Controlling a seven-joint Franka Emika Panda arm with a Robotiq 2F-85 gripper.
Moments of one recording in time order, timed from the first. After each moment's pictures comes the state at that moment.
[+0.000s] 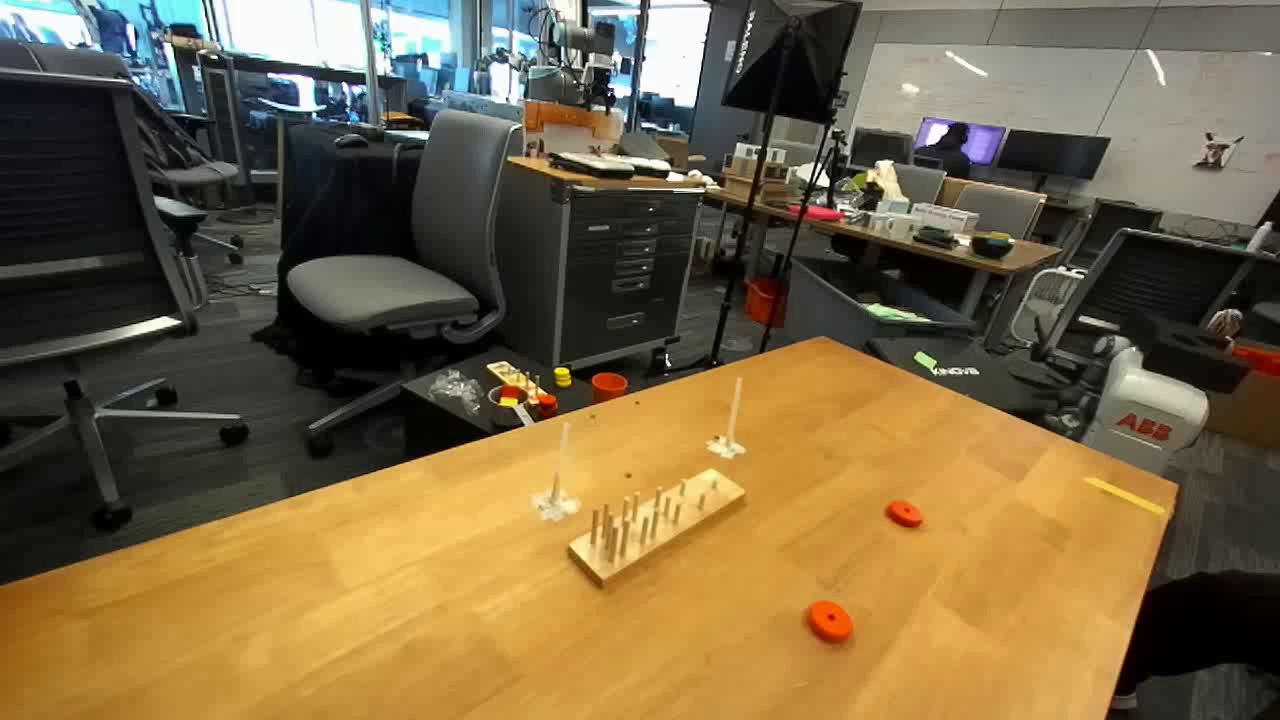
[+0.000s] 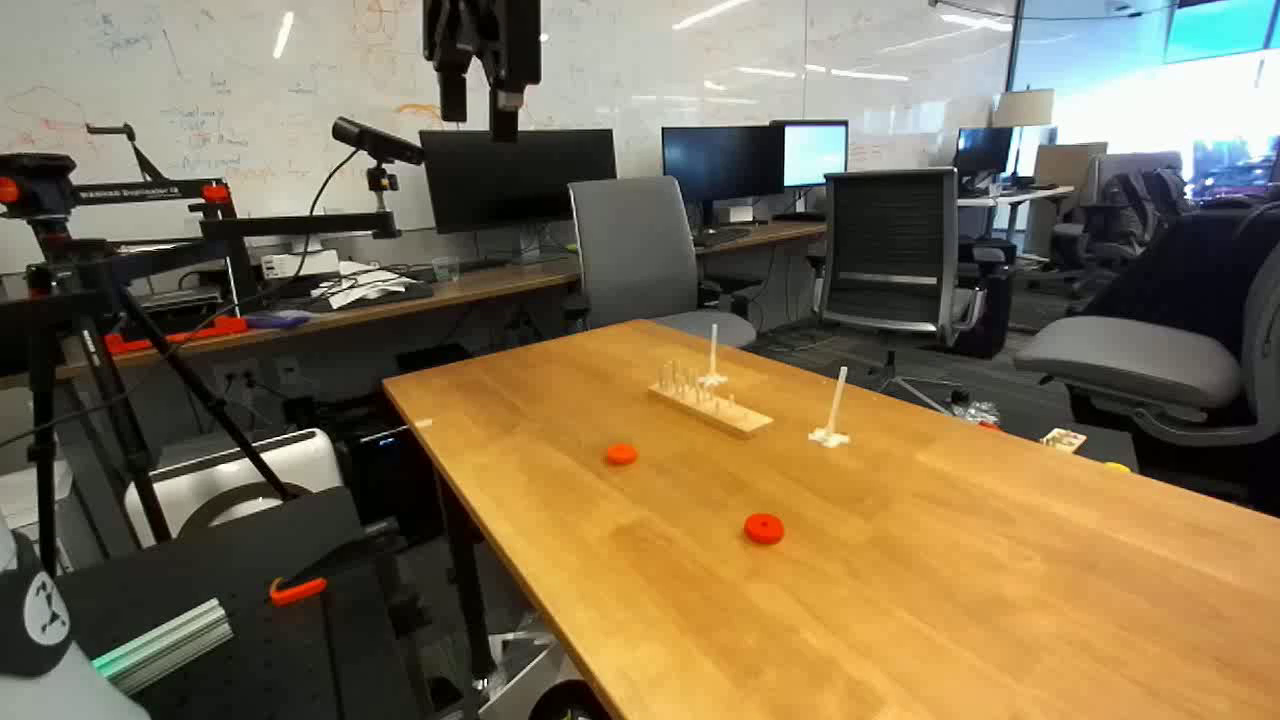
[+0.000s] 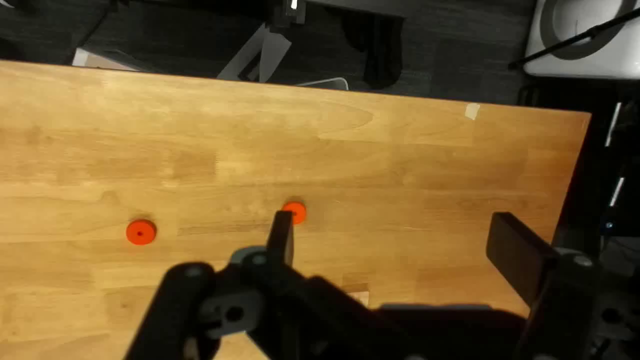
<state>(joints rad) 0.18 -0.59 0.00 -2.46 0.25 1.85 -0.04</state>
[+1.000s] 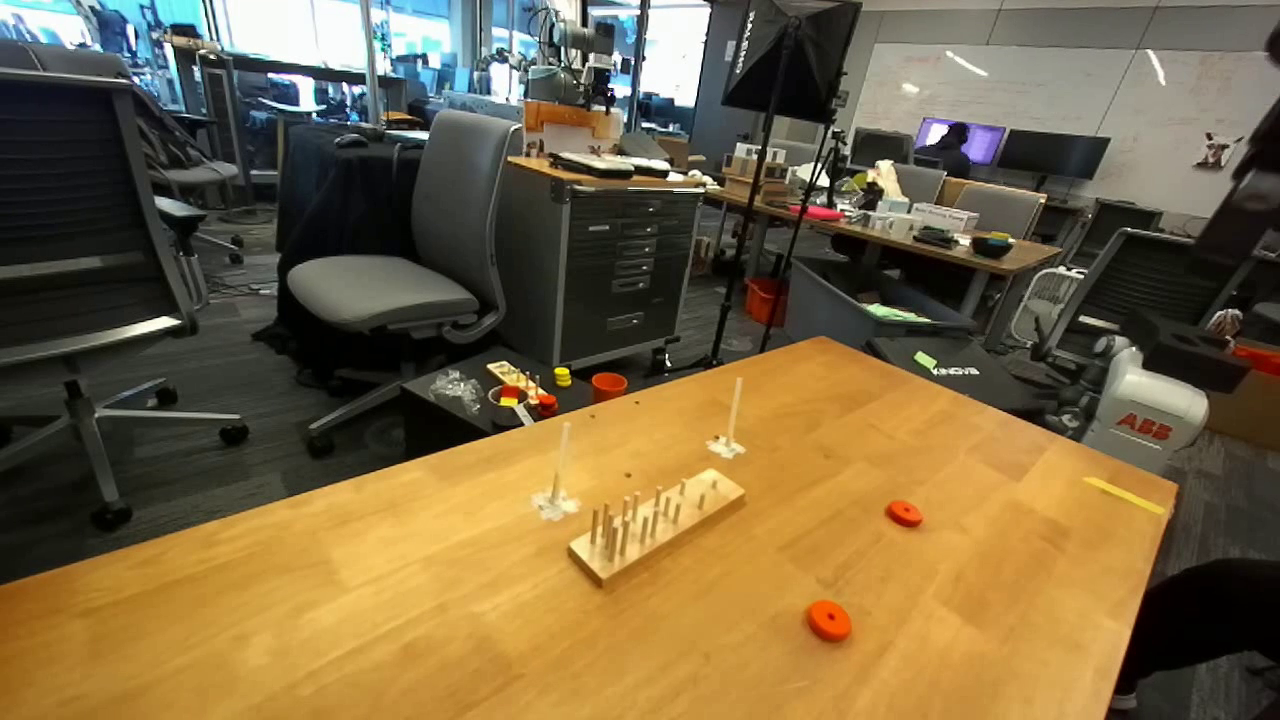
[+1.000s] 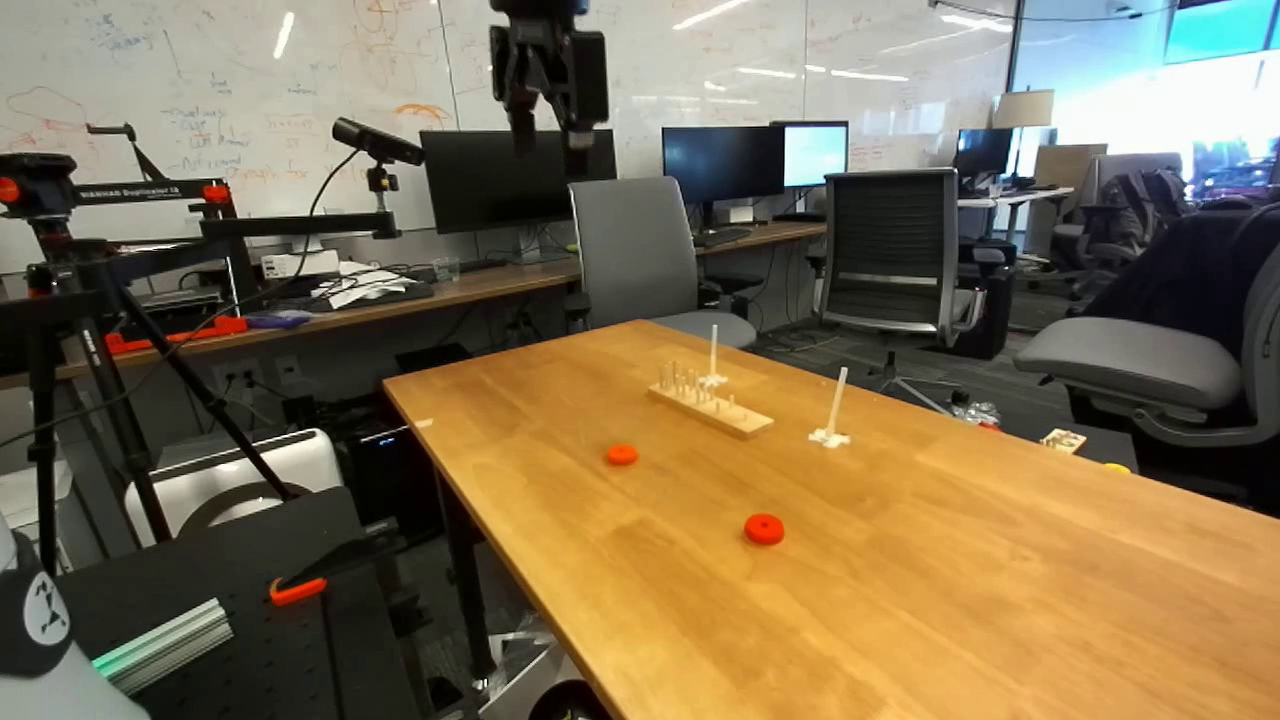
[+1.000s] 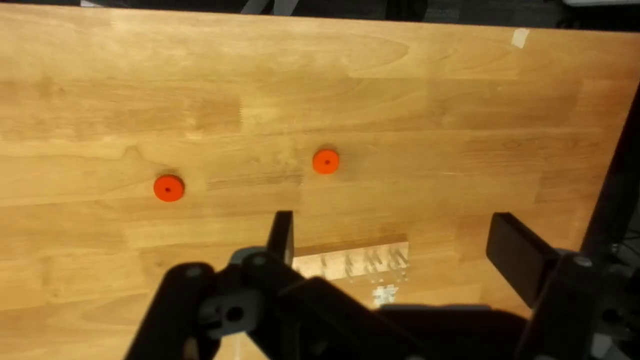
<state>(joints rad) 0.12 -0.48 0.01 -2.49 0.24 2.07 -0.04</state>
